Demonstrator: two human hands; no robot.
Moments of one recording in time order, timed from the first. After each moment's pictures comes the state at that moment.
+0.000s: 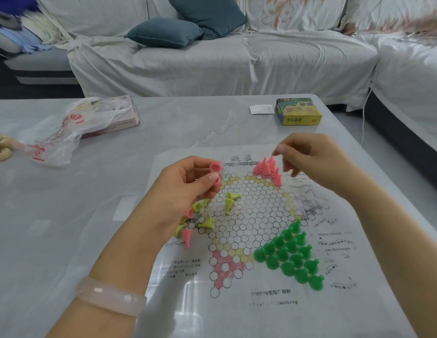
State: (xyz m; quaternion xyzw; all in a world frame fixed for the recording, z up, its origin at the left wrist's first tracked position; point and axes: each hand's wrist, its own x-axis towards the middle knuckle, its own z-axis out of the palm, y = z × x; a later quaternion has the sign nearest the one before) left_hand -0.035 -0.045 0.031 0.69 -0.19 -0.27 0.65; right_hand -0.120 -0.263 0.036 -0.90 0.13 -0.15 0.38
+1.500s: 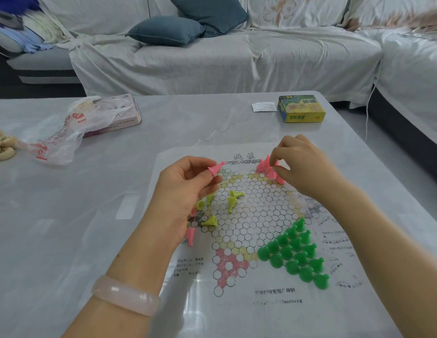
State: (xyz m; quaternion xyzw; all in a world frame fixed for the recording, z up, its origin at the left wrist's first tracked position) left_hand -0.039 -0.055 0.024 0.67 -0.09 -0.22 0.71; right_hand -0.100 -0.259 0.009 -0.98 0.12 -0.14 0.06
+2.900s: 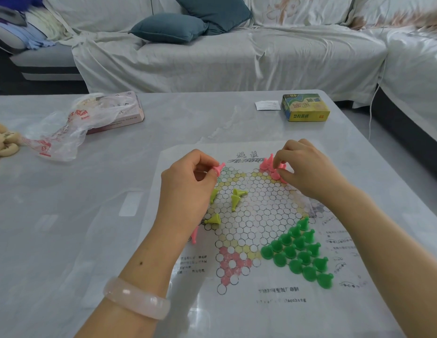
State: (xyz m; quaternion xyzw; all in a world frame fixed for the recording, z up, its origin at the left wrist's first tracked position) left_hand -0.041 -0.055 0.020 0.81 -0.22 -0.02 0.54; right_hand -0.099 -0.266 -0.003 -0.98 0.11 -0.13 0.07
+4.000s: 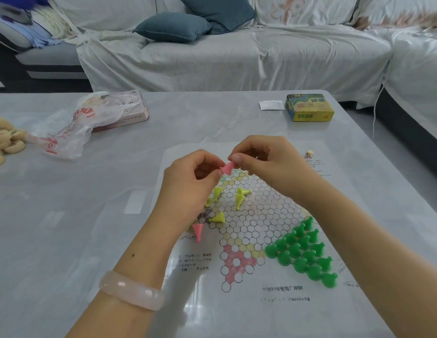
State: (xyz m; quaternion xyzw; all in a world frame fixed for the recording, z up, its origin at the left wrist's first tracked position) left_hand -0.031 -0.047 0.021 0.81 -0.23 -0.07 0.54; right_hand -0.086 -0.197 0.030 -0.87 0.01 -0.16 0.47
